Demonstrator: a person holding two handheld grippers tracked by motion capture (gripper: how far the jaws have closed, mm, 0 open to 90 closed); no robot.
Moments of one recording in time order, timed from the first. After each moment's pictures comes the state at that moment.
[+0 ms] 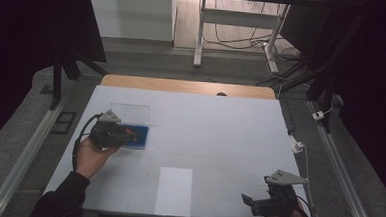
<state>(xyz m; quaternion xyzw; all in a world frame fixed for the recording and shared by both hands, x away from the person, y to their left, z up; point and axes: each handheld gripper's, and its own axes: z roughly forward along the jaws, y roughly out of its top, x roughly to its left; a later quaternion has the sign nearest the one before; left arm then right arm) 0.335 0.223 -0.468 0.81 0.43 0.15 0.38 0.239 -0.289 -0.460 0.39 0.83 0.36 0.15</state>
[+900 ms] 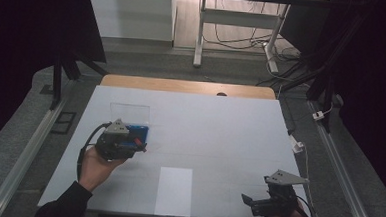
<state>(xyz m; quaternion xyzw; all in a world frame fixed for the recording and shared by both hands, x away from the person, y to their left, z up) 0.303 0.192 -0.457 0.83 0.37 0.13 0.40 0.238 -0.289 -0.460 0.39 0.83 0.36 0.15</state>
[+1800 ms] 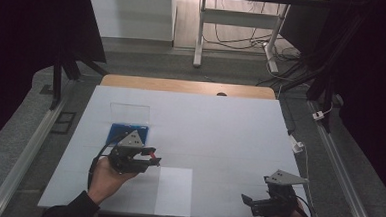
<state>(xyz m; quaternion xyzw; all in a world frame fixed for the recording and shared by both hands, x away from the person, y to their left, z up) 0.278 0.148 -0.455 0.86 0.31 0.09 0.40 0.238 -0.288 -0.460 0.39 0.84 0.36 0.15</state>
